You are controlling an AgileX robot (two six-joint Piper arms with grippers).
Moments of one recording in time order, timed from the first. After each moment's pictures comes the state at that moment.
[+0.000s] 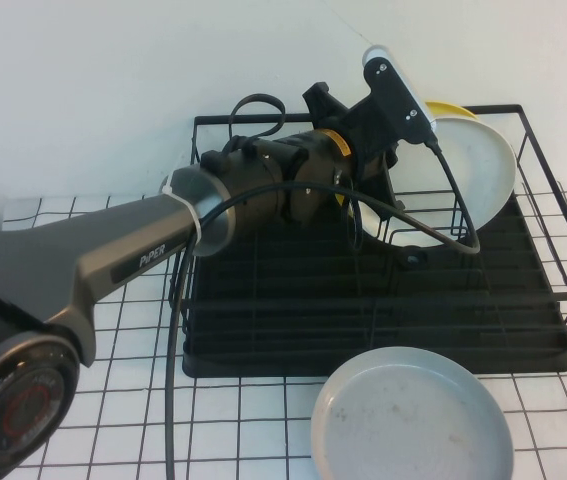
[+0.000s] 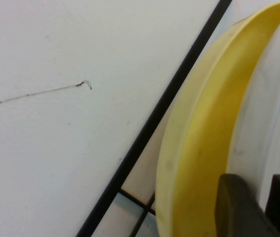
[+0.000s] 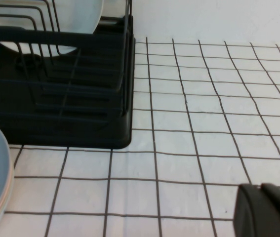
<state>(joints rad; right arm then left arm) -0.02 -0.01 0.02 0.00 0.41 -0.08 -0.61 2.11 -1.71 -0.15 0.03 0.69</state>
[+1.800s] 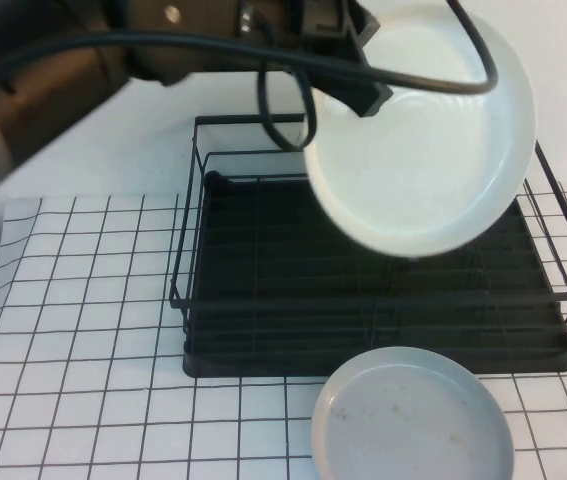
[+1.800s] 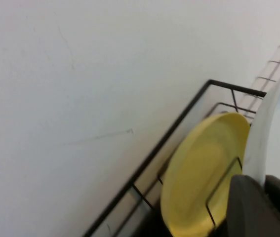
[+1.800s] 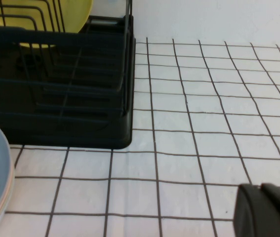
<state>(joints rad) -0.02 -0.01 0.02 0.00 0.41 -0.08 -0.60 1.65 -1.71 -0.17 0.50 0.51</state>
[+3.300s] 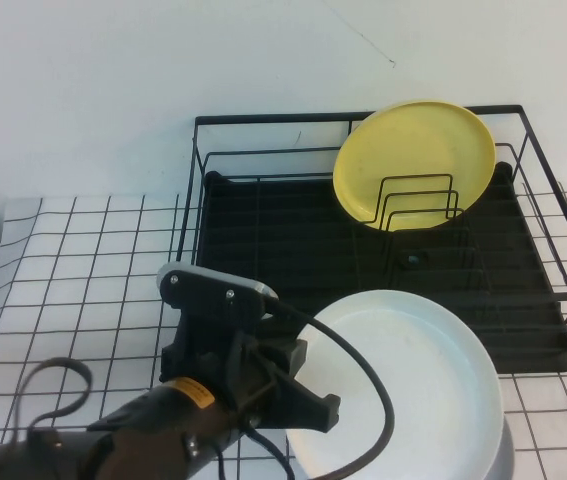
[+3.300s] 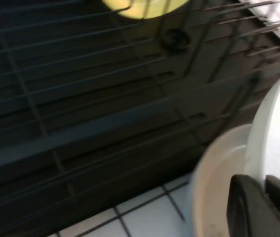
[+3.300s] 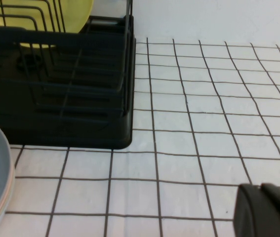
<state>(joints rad) -0.02 -0.01 0.02 0.00 0.41 -0.08 -0.85 1.39 -0.61 -0.73 -0.29 0.27</state>
